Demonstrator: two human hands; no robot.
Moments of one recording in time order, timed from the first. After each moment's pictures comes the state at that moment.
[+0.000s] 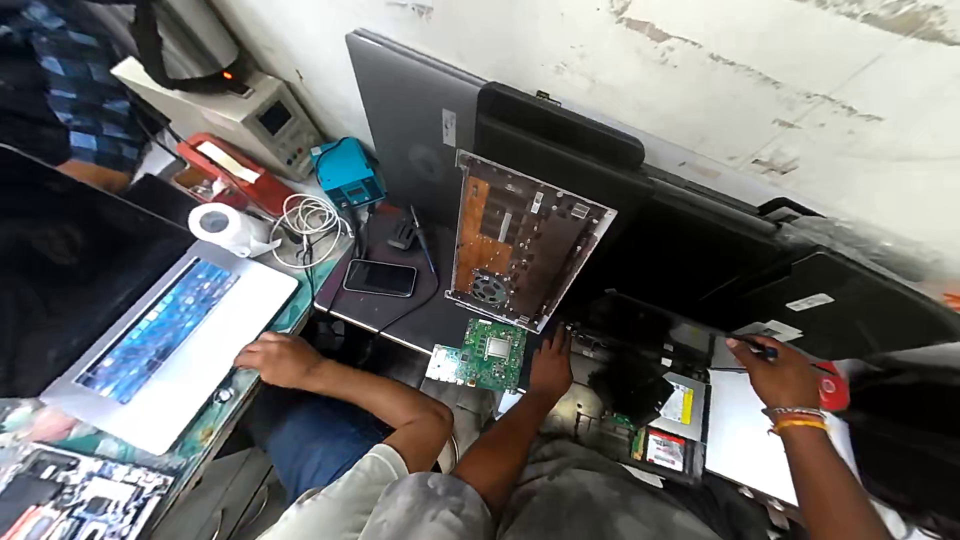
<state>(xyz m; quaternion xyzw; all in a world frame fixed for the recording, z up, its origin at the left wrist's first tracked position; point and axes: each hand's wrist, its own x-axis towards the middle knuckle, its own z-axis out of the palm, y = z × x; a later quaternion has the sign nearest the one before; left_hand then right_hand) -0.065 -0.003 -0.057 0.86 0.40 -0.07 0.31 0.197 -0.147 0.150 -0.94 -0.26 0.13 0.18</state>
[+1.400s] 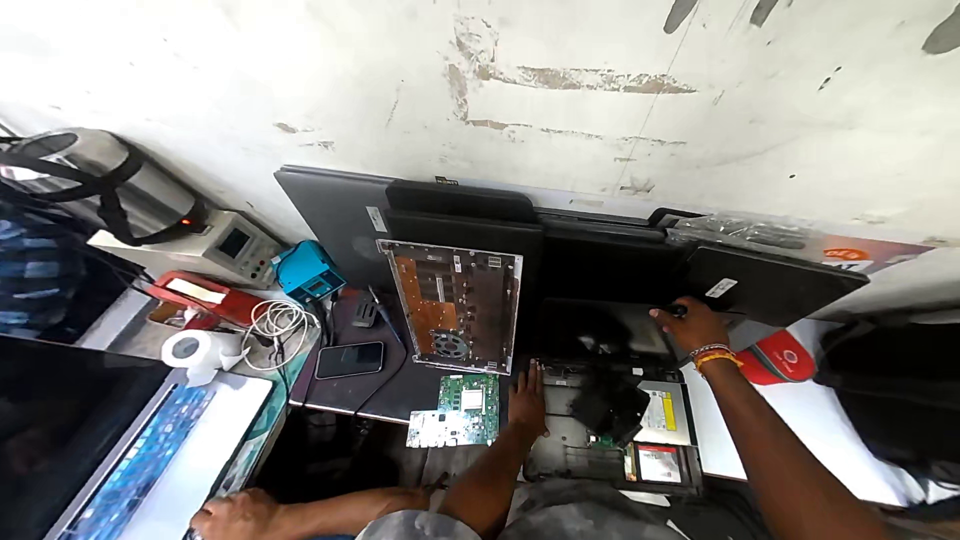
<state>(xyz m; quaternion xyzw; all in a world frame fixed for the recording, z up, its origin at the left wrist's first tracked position) -0.051 0.003 -0.053 0.88 0.32 -0.29 0.20 0.233 -0.095 0.158 -0.95 -0.21 0.19 0.16</state>
